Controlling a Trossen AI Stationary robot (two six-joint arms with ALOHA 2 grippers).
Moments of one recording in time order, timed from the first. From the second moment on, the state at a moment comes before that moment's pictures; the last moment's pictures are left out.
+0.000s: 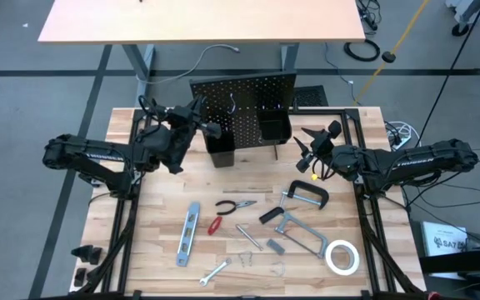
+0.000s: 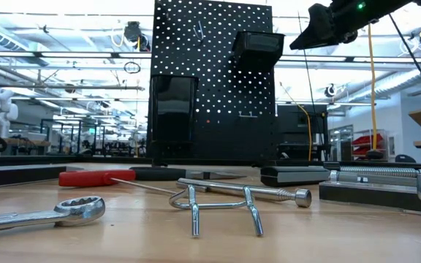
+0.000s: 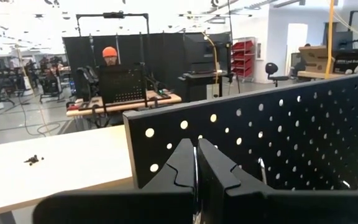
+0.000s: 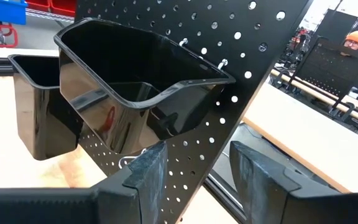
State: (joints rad) left arm -0.04 1.28 1.09 0.50 -1.23 0.34; right arm 0.06 0.90 0.63 0.03 0.86 -0.07
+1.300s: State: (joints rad) left arm -0.04 1.32 1.09 0.46 -1.21 0.29; right arm 0.06 0.90 0.63 0.03 0.86 -0.06
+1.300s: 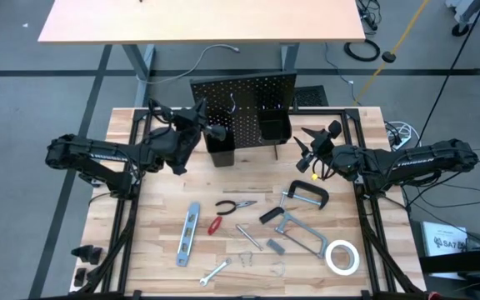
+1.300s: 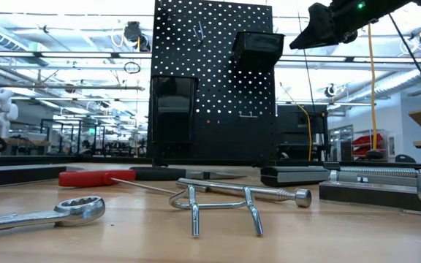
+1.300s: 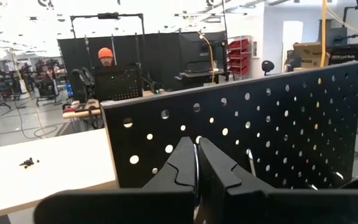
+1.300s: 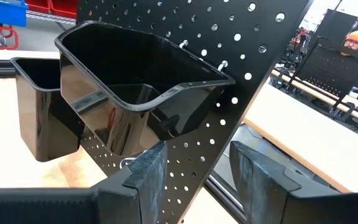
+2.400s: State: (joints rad) left arm -0.14 1.29 1.09 0.37 -1.29 0.37; right arm 0.06 0.90 0.63 0.01 0.86 -0.06
